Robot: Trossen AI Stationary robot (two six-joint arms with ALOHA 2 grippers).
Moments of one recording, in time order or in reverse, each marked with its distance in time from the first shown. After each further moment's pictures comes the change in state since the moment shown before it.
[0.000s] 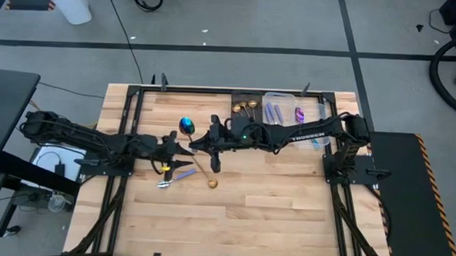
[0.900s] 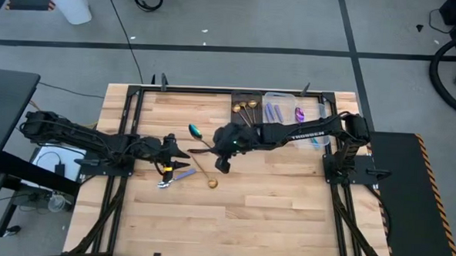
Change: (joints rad) left arm 0.000 0.001 0.000 -0.154 0.000 -0.129; right arm -0.017 0.000 0.000 -0.567 0.117 0.197
